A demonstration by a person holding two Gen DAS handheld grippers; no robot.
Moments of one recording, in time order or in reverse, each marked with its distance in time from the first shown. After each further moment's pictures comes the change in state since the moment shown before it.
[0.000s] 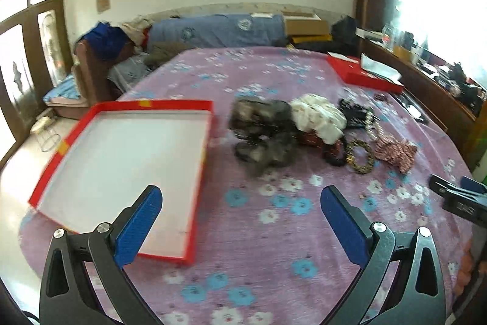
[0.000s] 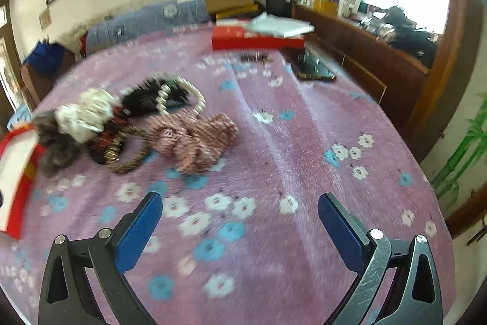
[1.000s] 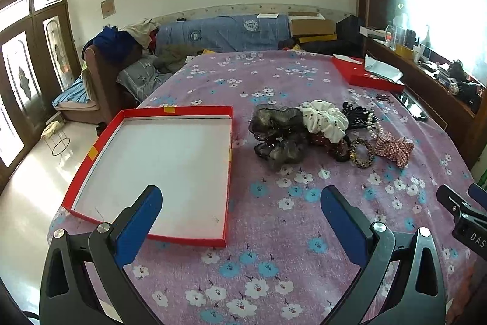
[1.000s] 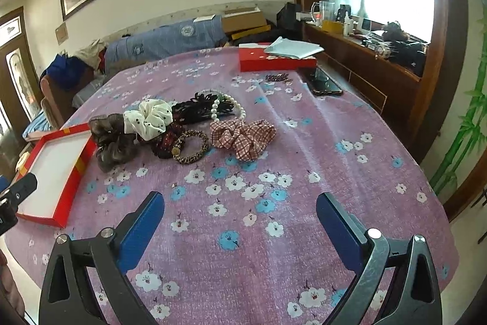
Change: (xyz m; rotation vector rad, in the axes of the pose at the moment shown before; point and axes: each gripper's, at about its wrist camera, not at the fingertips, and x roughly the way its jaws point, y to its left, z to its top) left arm -0.039 0.013 0.012 0.025 0.038 0.026; right arm -0.065 0.035 -0.013 -0.002 -0.043 0.066
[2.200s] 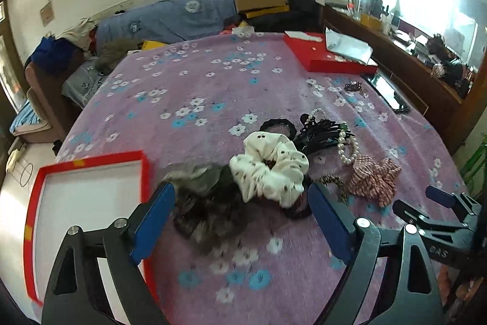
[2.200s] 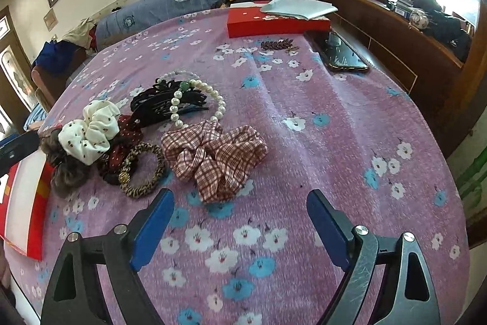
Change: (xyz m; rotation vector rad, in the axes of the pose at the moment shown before) left arm 0.120 -0.086 0.093 0.168 0.132 -0.199; right arm 0.115 -0.038 0.052 0.034 0.196 0.043
